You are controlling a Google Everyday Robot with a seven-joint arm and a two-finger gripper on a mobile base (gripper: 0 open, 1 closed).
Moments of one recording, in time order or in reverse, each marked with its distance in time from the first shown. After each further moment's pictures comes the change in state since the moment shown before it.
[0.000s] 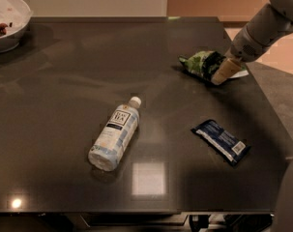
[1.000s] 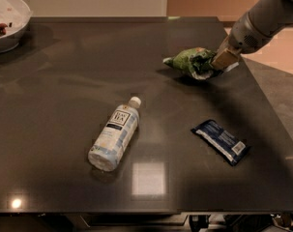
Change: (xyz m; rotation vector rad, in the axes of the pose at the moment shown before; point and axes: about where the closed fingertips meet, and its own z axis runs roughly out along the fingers) arm -0.036 0.029 -0.035 0.008 -0.089 -0.085
